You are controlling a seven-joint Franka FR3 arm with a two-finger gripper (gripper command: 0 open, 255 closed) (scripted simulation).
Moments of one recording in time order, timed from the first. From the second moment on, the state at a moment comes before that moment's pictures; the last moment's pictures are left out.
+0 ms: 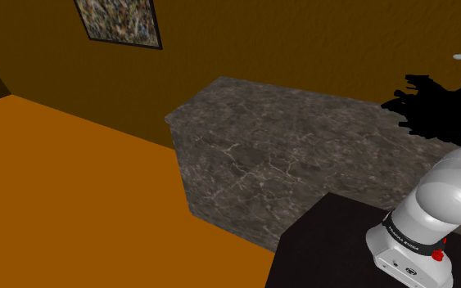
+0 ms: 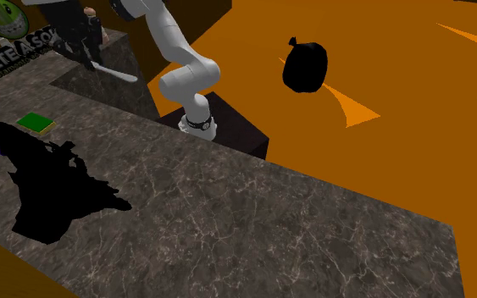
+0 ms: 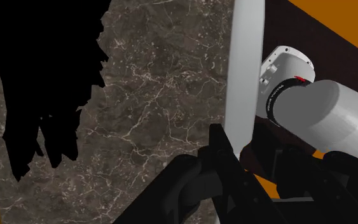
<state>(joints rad) -0.09 -0.94 -0.50 -1.93 -0.53 1.02 -1.18</state>
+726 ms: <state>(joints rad) -0.11 -1.03 -0.65 -1.80 -0.76 0.94 -1.46</state>
